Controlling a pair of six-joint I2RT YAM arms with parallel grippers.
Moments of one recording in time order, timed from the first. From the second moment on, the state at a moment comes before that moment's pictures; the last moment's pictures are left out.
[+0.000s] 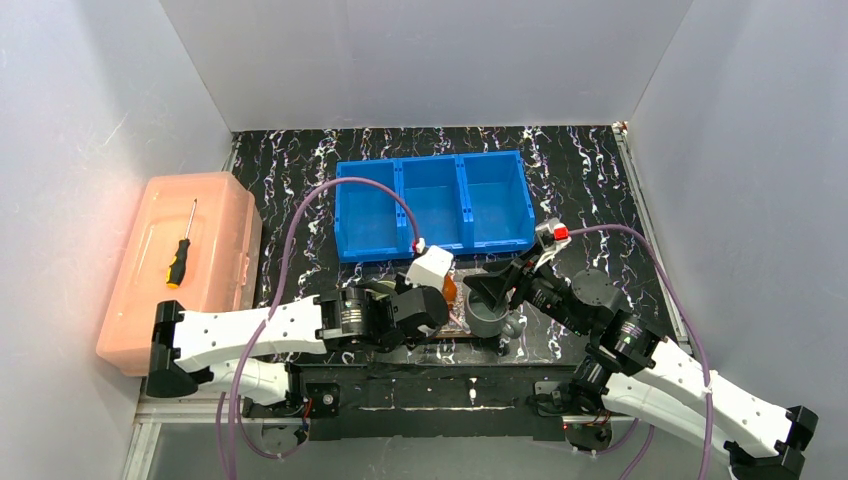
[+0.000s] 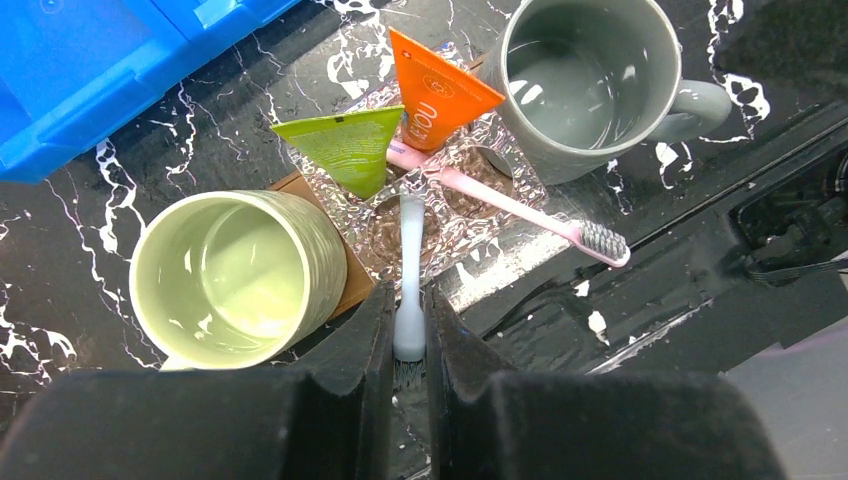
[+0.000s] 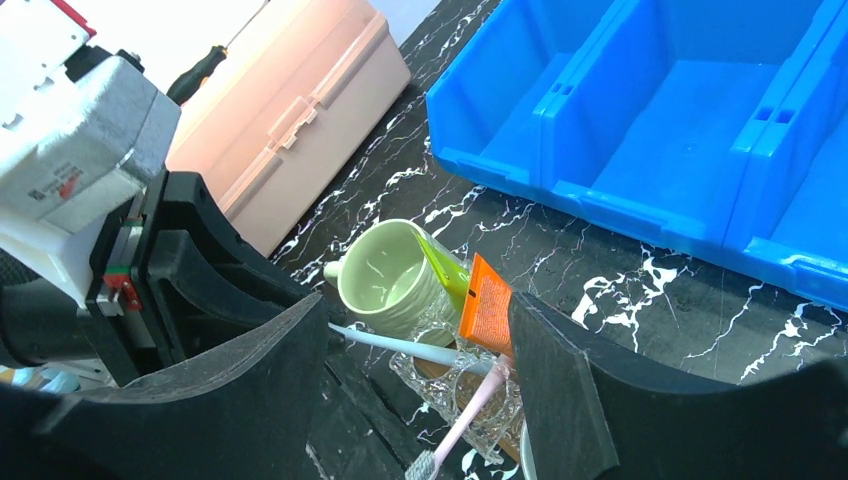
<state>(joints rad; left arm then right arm) -1.40 1.23 1.15 -0.84 -0.61 -0.65 0.96 0.53 0.56 -0.07 0.06 0.52</state>
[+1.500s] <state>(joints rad) -1.54 1.40 1.25 -0.92 -0.79 -0.68 0.96 0.52 0.56 -0.12 0.06 0.52</state>
